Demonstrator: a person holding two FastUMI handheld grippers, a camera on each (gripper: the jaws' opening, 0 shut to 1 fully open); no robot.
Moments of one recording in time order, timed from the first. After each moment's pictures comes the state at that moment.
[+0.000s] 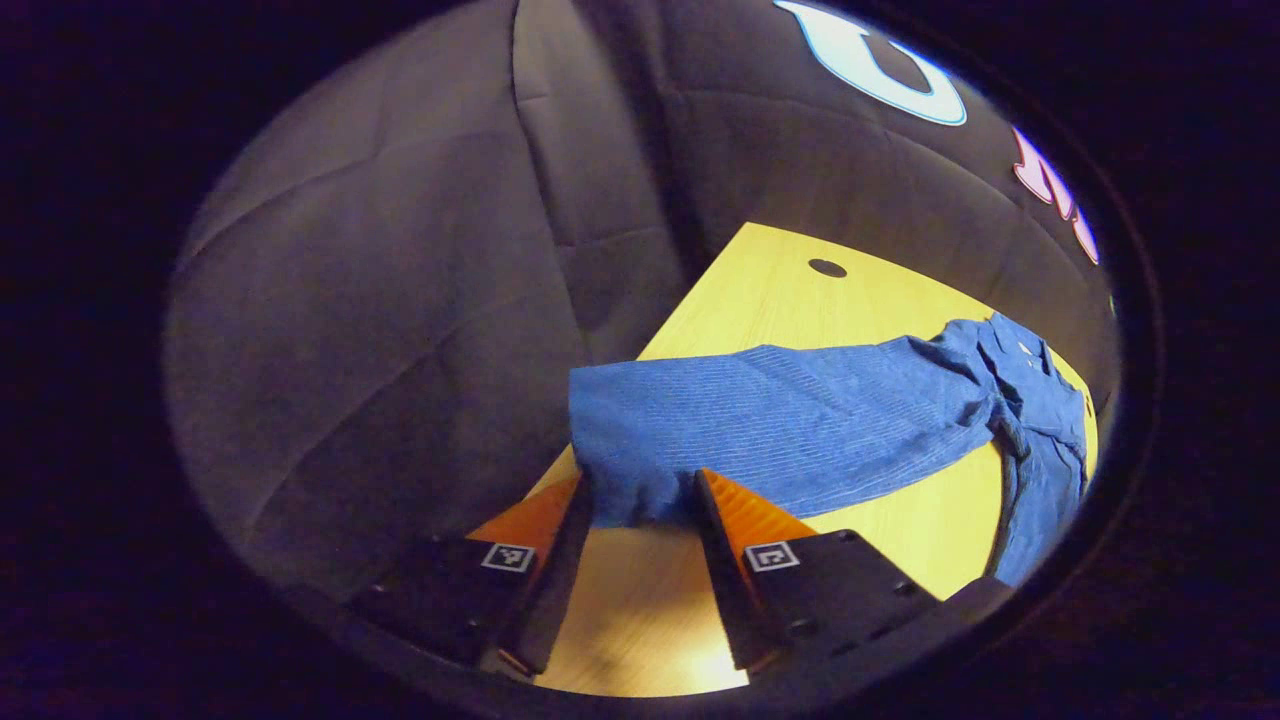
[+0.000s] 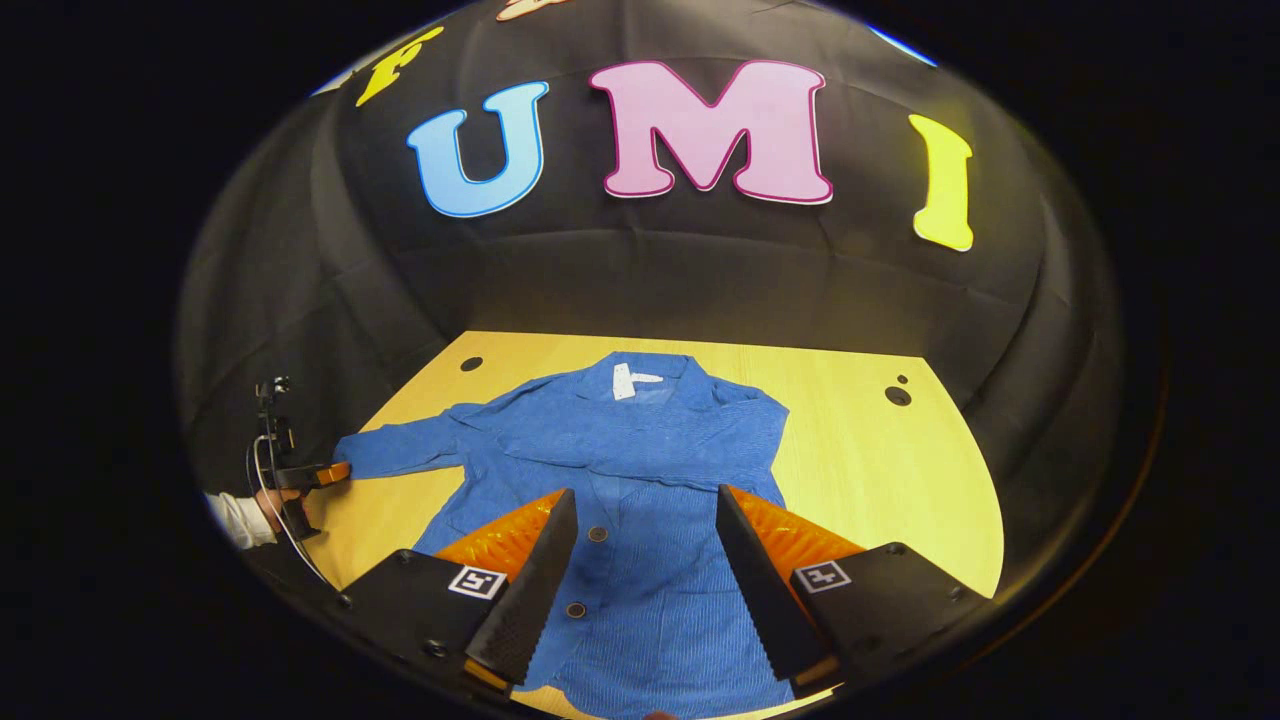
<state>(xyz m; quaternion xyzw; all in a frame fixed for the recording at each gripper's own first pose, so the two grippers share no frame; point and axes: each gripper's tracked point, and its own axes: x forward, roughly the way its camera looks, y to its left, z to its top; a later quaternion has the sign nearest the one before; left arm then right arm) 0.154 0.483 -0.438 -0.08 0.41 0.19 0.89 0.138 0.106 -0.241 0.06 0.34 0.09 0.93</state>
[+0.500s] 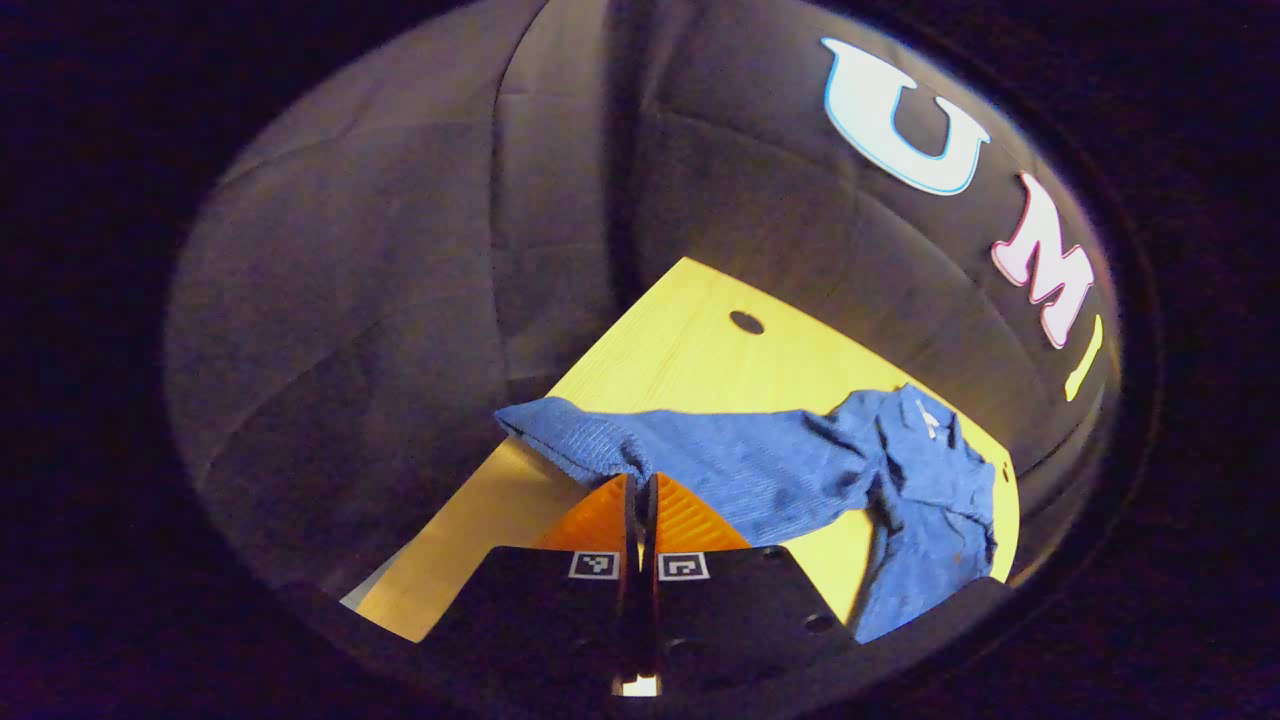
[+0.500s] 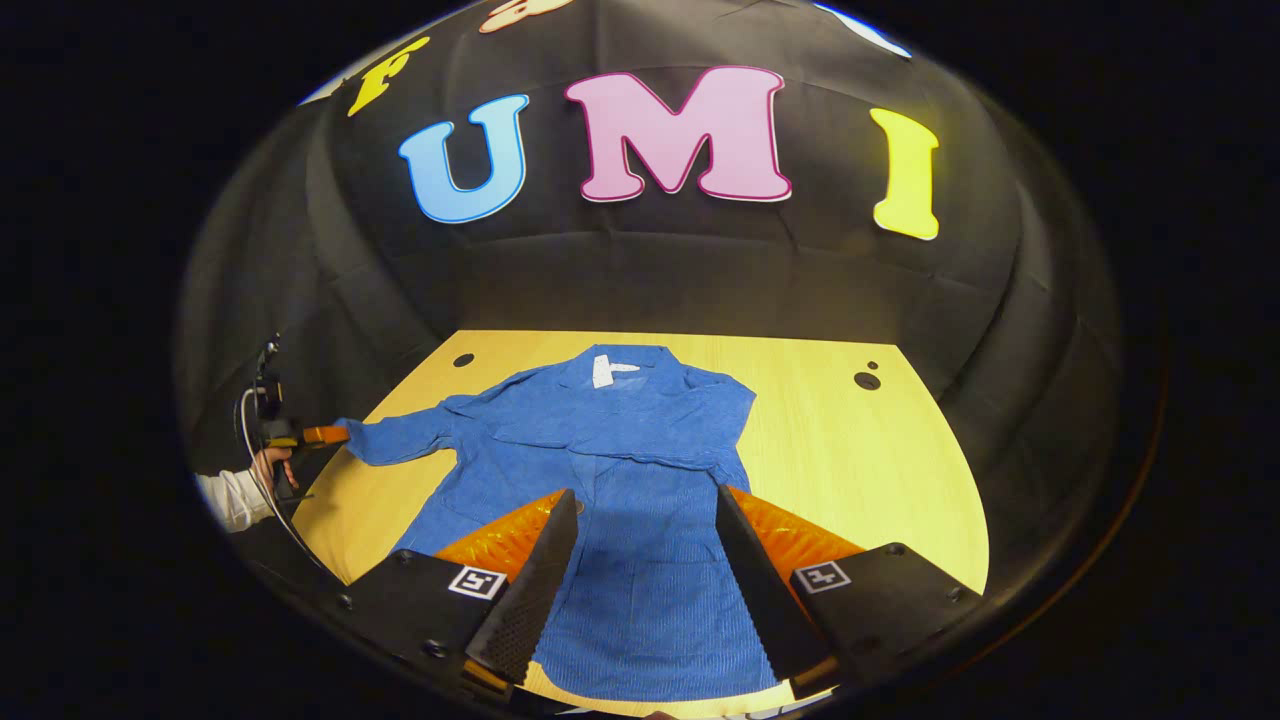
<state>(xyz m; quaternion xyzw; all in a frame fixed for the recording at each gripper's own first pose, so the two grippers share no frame) 0.207 0.435 -0.340 -0.20 0.32 0.11 0.92 0.094 0.059 -0.238 0.08 0.35 0.07 0.93</state>
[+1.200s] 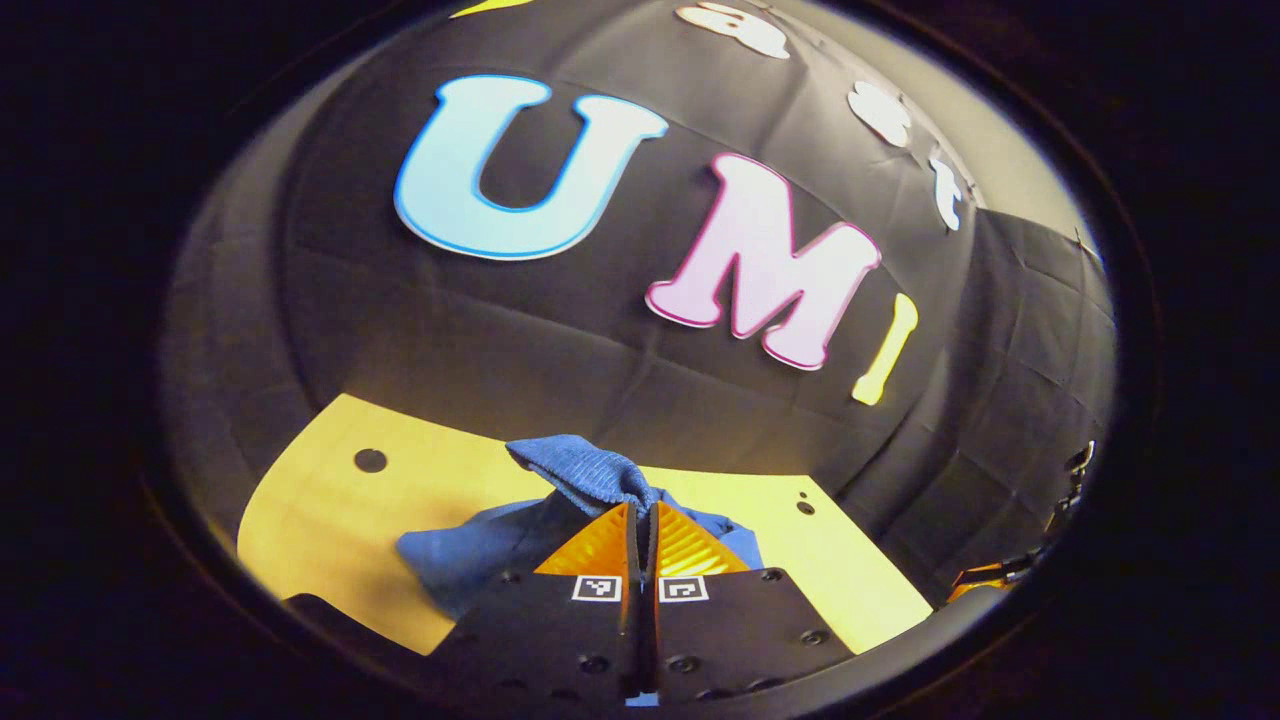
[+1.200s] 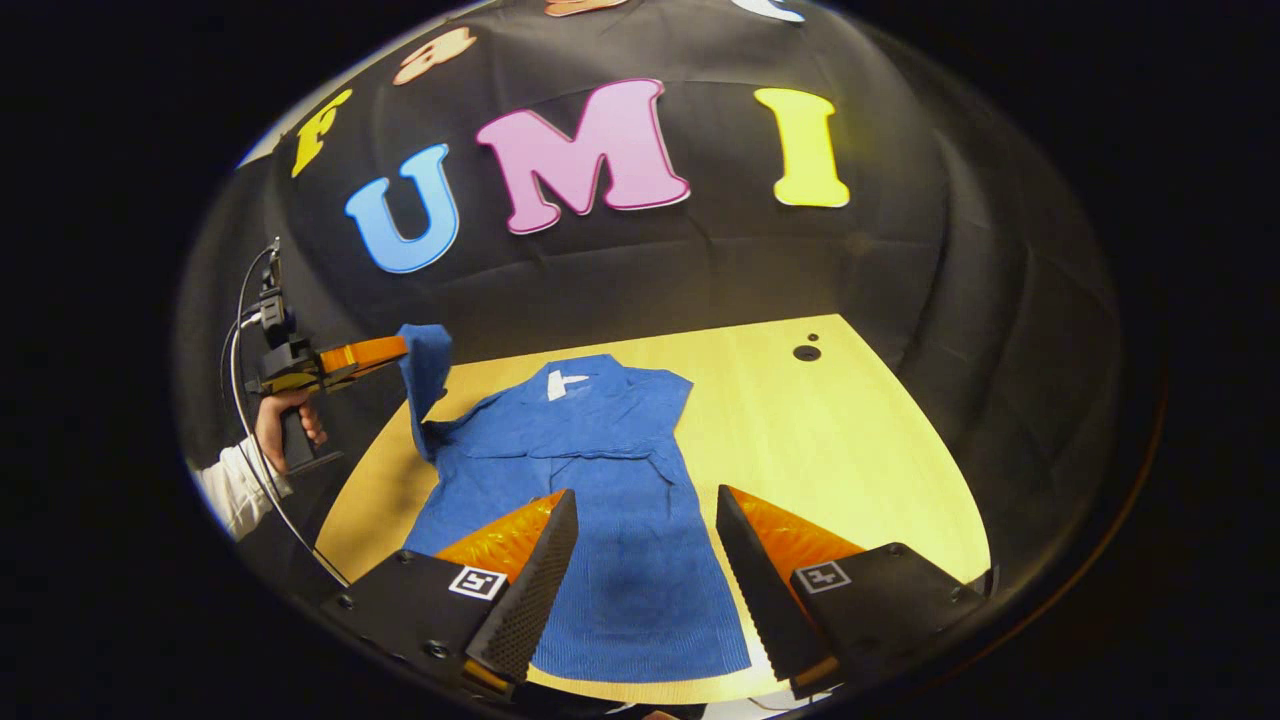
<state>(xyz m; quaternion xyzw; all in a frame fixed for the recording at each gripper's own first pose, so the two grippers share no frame) 0.352 0.069 -0.178 -0.13 0.20 -0.18 0.95 0.052 -0.036 -0.233 0.16 0.33 0.01 0.93</state>
